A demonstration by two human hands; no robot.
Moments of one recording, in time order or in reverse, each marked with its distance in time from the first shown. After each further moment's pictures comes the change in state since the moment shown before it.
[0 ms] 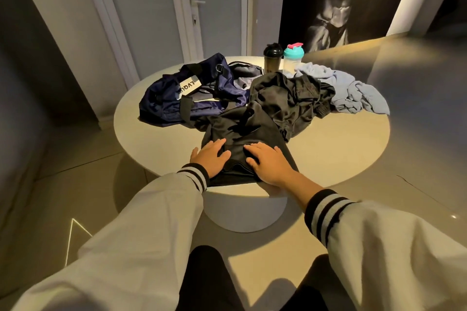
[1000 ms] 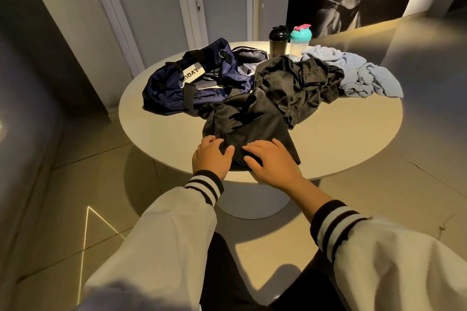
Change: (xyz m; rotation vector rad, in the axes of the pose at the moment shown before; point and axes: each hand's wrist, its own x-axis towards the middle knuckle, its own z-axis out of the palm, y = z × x) left_hand -0.038 0.005 0.035 -0.159 0.346 -0.130; right_hand -0.035 -0.006 0.027 -0.010 0.215 -0.132
